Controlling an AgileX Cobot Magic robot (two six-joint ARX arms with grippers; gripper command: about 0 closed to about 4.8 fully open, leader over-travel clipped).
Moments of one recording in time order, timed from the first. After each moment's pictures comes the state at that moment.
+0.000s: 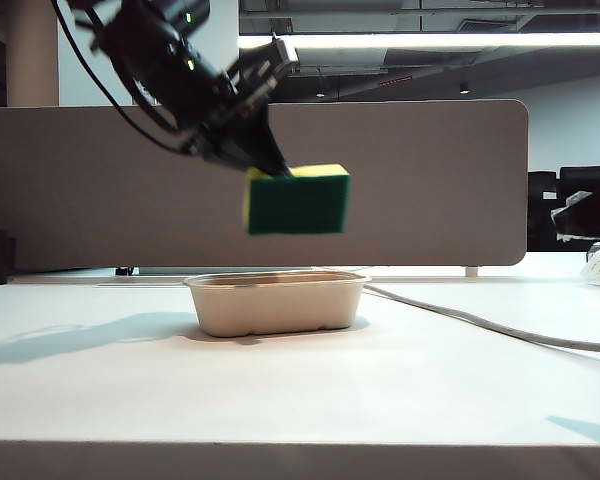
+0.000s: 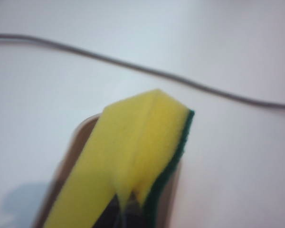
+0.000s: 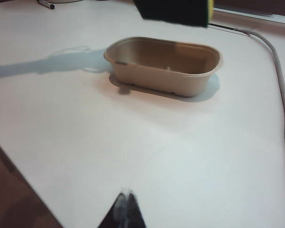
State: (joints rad) left arm -0.43 1.76 1.46 -0.45 0.46 0.28; right arm 0.70 0.17 0.00 -0.04 -0.02 0.05
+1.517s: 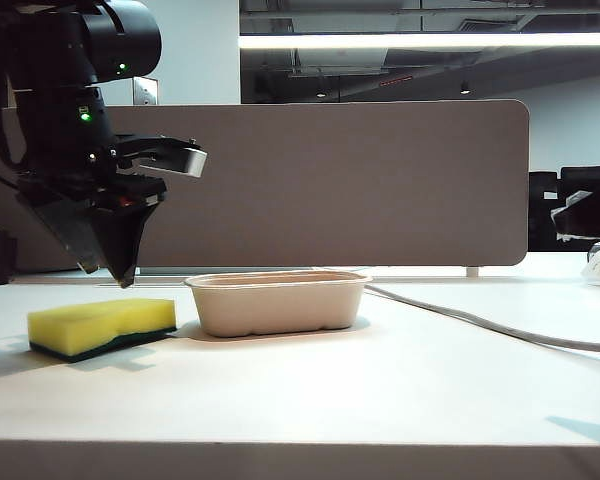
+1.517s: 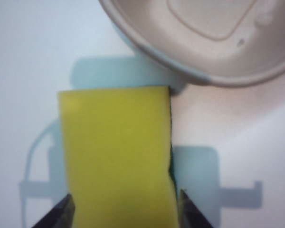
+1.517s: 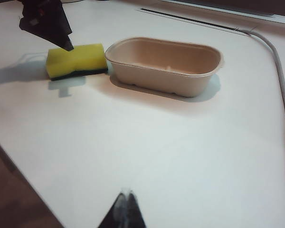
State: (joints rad) left arm -0.42 1.58 1.12 -0.66 -0.12 0.24; right arm 0.70 0.16 0.00 -0.04 -0.02 0.05
